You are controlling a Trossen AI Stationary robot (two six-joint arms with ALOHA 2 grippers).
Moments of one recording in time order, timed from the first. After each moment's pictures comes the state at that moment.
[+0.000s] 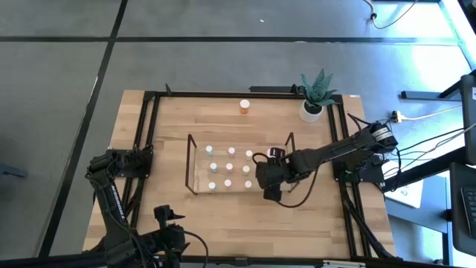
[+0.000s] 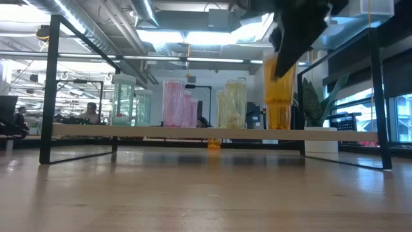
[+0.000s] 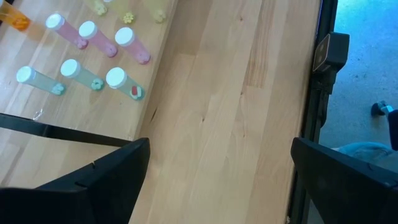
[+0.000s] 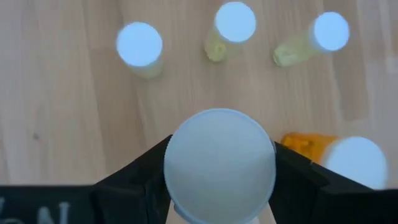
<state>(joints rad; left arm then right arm) -1.05 1.94 1.94 -1.52 -0.68 -1.30 0.32 1.69 1.37 -0.94 0.26 0.41</state>
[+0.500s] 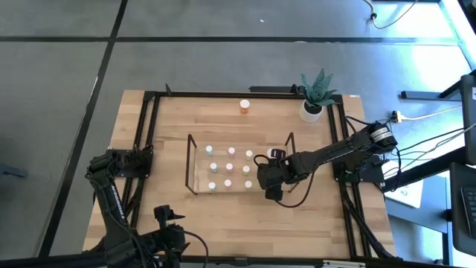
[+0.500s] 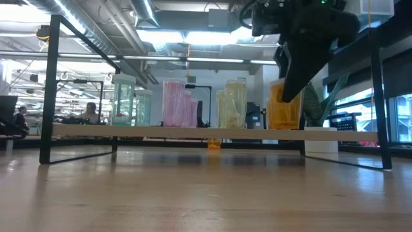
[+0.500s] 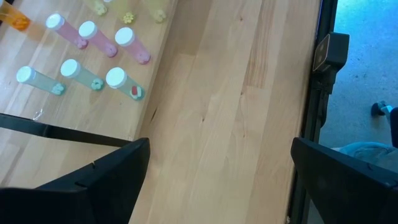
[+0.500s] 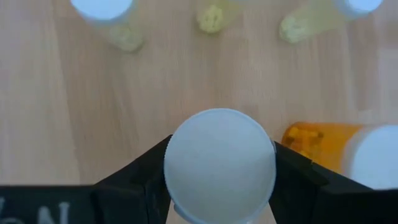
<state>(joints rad) -1.05 1.94 1.94 -1.52 -0.68 -1.30 0.30 1.69 1.24 -0.83 0.27 0.39</state>
